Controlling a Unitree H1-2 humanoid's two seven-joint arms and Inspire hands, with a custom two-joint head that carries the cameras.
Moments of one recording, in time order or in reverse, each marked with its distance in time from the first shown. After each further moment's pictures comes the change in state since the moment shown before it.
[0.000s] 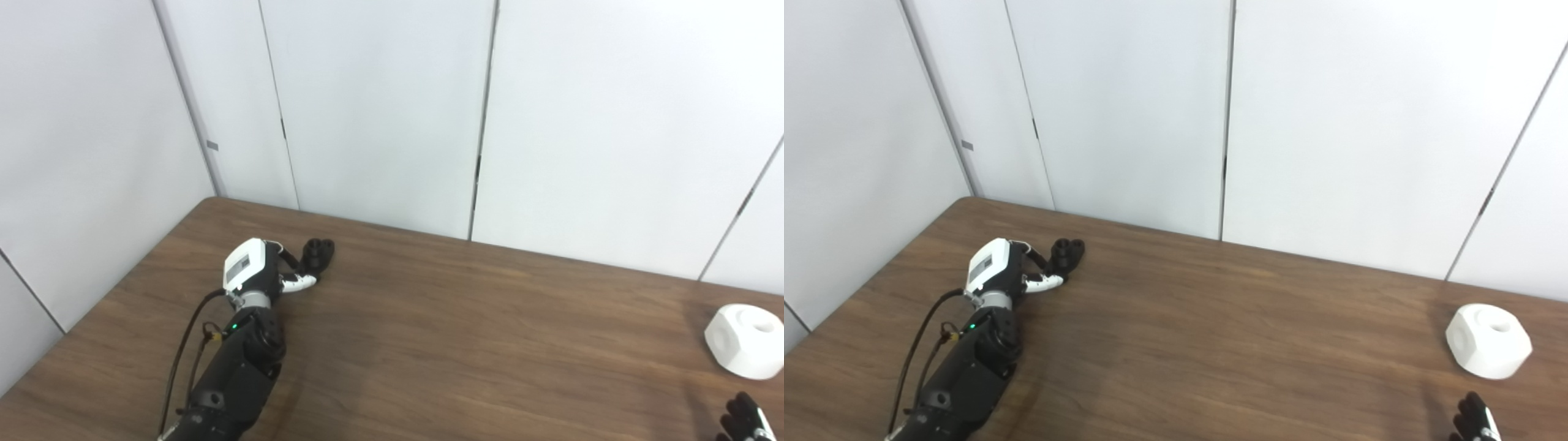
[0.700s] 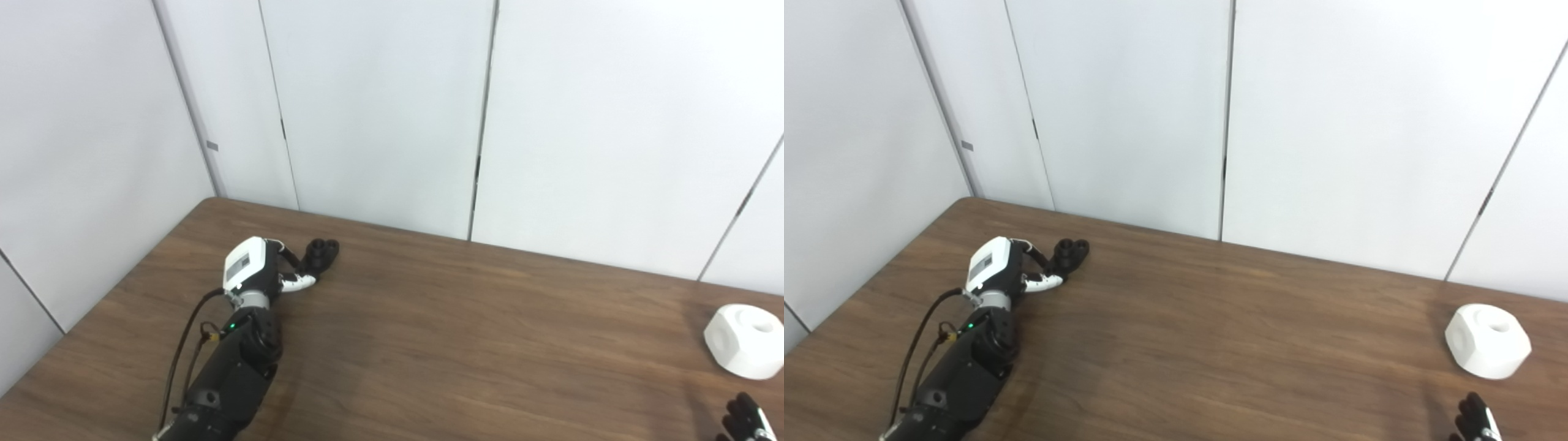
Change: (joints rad) left arm -0.006 0.030 -0.018 0.025 -0.018 -0.046 0.010; right arm -0.001 0.002 0.000 0.000 -0.014 0.000 -0.002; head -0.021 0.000
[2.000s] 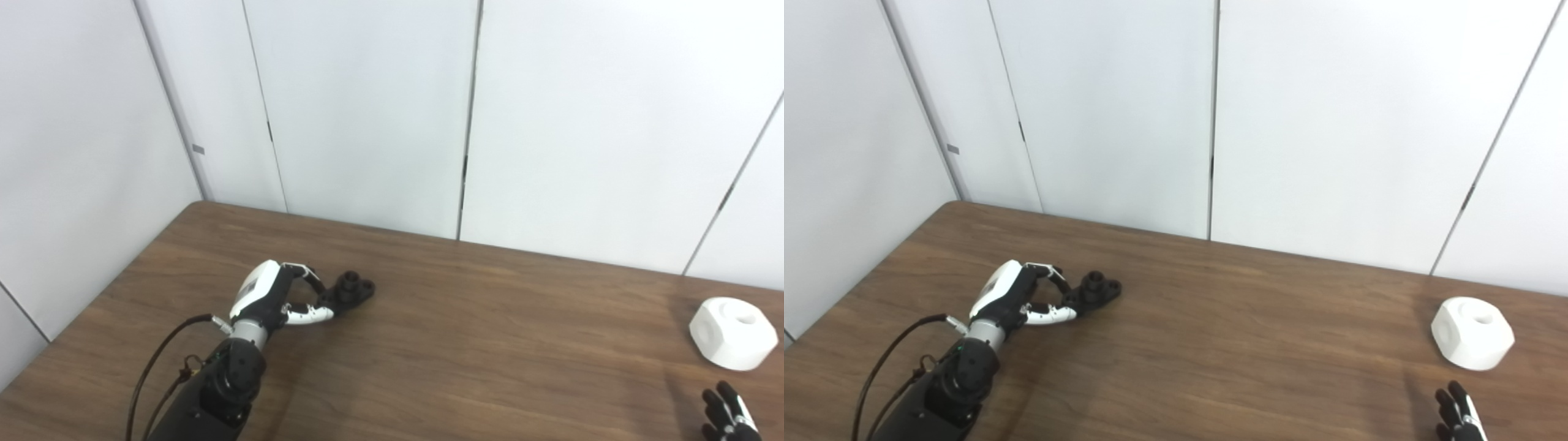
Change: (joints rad) left arm 0.218 0.015 -0.051 -0.377 -0.173 -0.063 -0.264; right arm -0.003 0.019 0.004 -0.034 -0.039 0.048 -0.020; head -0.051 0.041
